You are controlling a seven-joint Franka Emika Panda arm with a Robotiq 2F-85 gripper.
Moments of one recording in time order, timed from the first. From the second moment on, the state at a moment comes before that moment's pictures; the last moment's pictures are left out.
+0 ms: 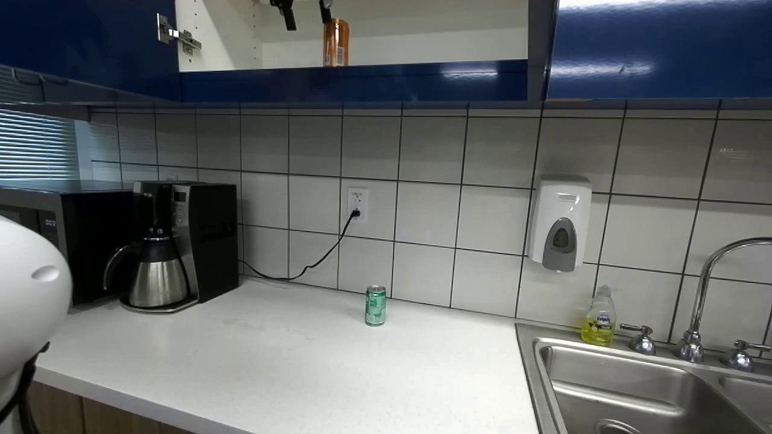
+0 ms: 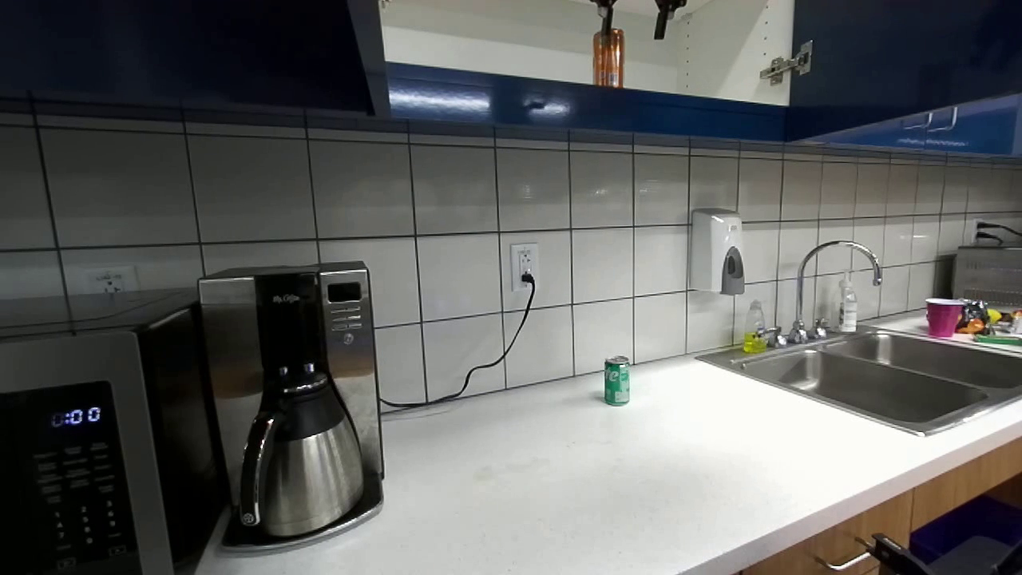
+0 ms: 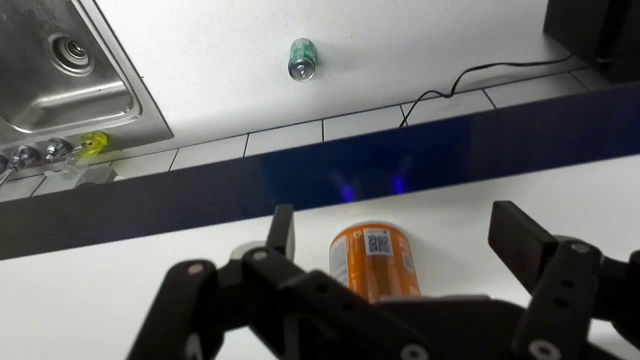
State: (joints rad) arm 0.03 -0.06 0.02 -1.13 -0.10 1.44 0.18
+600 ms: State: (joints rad) arm 0.10 -0.34 0.03 -1.63 -0.07 1.52 0.12
